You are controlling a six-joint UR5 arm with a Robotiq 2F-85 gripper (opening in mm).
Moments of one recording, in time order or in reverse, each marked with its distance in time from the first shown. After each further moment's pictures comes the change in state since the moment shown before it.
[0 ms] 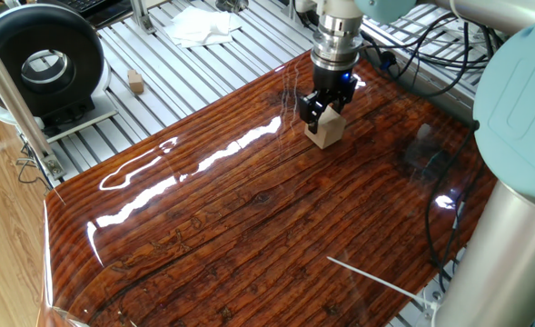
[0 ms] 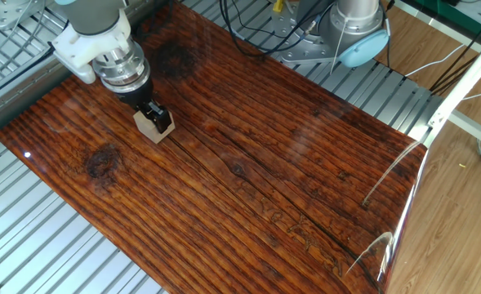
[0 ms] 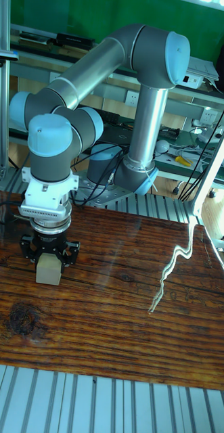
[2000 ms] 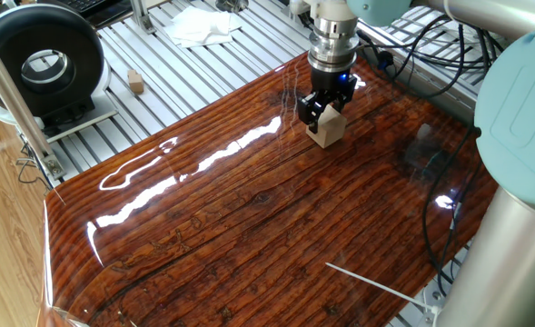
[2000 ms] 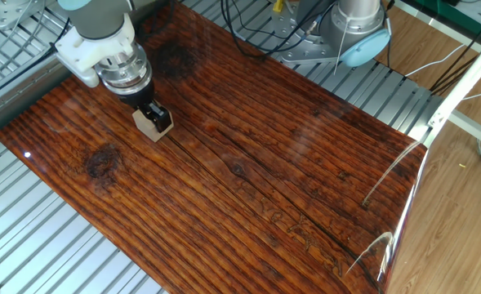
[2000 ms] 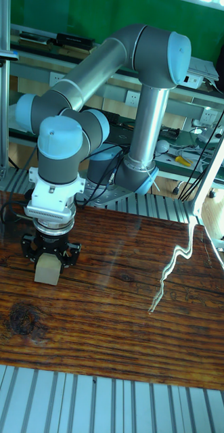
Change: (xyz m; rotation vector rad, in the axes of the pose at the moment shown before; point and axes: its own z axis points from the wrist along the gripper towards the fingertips) arm -0.001 -0.002 0.000 0.058 0.002 0.023
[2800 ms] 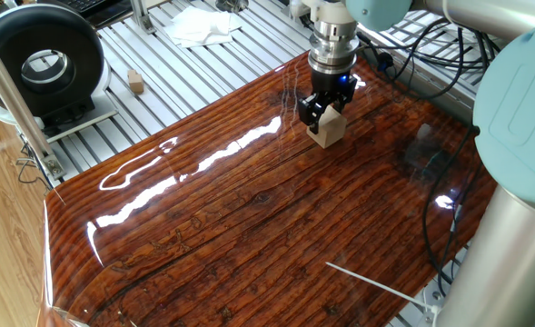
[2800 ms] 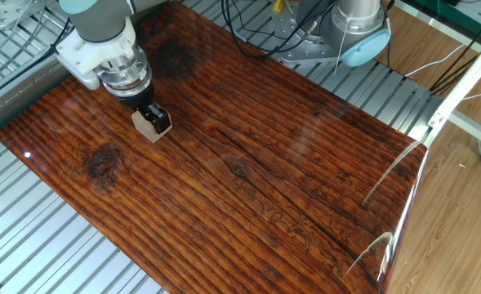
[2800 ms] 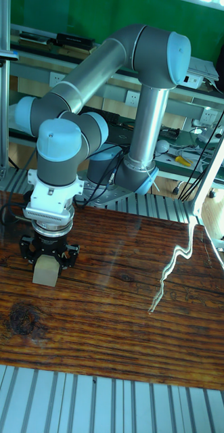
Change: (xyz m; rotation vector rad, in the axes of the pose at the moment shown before) arm -0.002 -0.002 0.005 -0.001 -0.006 -0.006
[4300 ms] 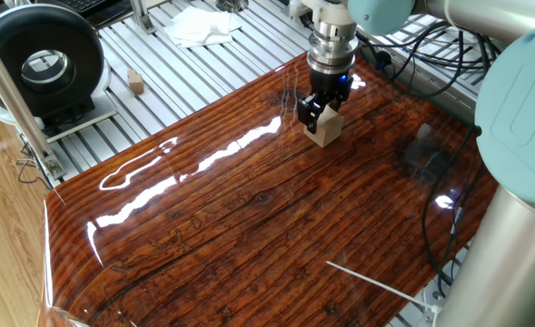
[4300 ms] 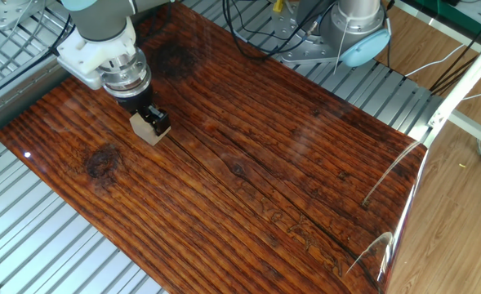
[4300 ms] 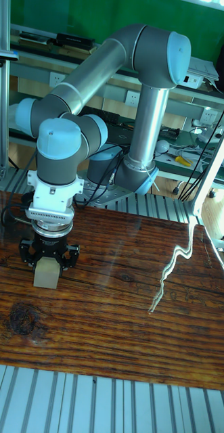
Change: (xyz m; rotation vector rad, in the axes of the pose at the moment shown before) arm -0.014 0.001 0.000 -0.002 -0.052 -0.076
